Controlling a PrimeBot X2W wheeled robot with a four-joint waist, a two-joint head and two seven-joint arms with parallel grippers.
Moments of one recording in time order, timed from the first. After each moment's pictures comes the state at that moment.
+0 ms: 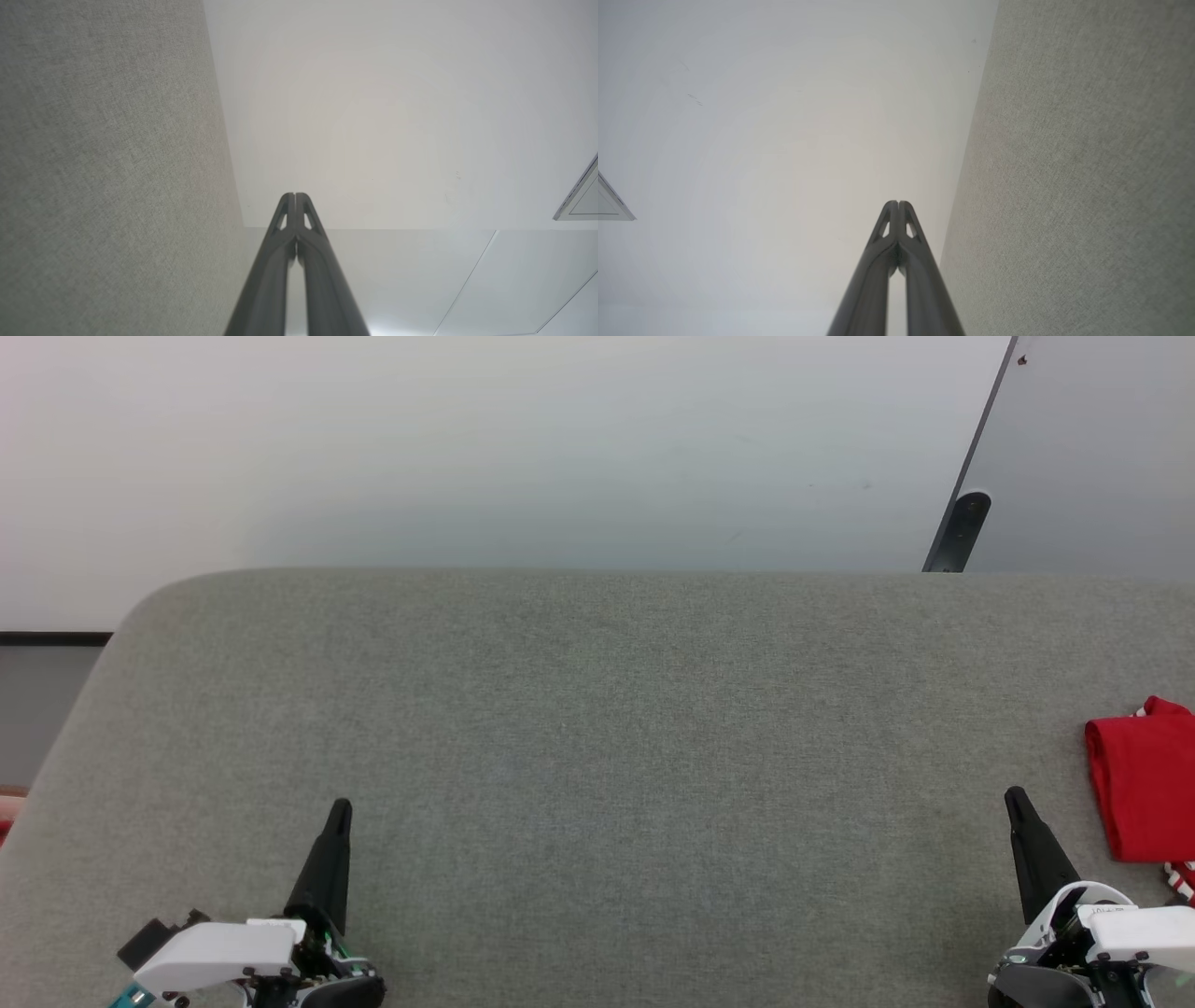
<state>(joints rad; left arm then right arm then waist) -0.10 0.05 0.12 0.25 -1.61 -0.13 0.12 -0.11 -0.05 -0.12 0.25 1.61 0.13 0.11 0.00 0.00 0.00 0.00</state>
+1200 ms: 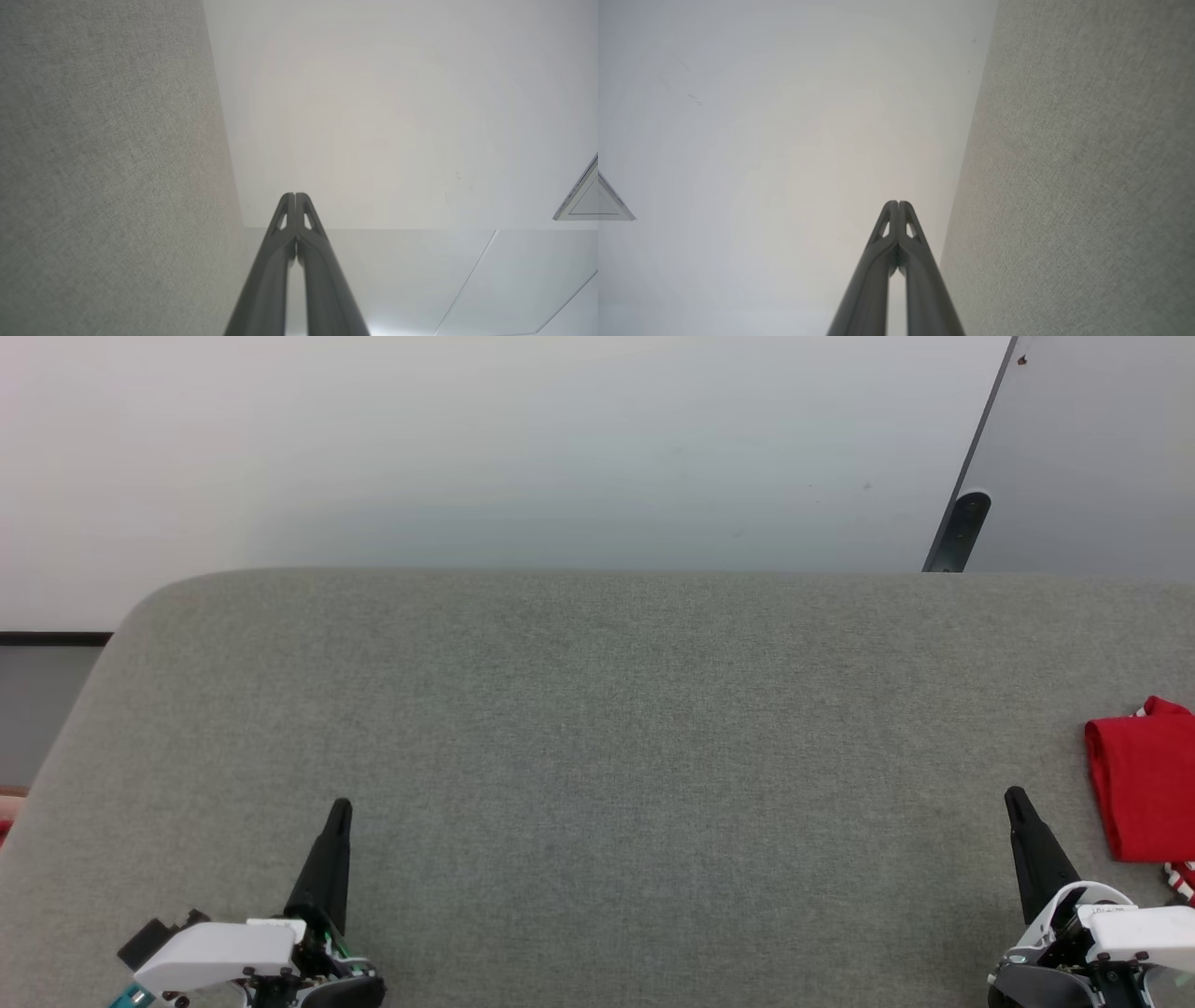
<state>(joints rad) -0.10 0.05 0.12 0.25 -1.61 -0.13 0.12 -0.11 -0.05 -0.11 0.25 1.61 0.13 0.11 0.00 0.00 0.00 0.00</state>
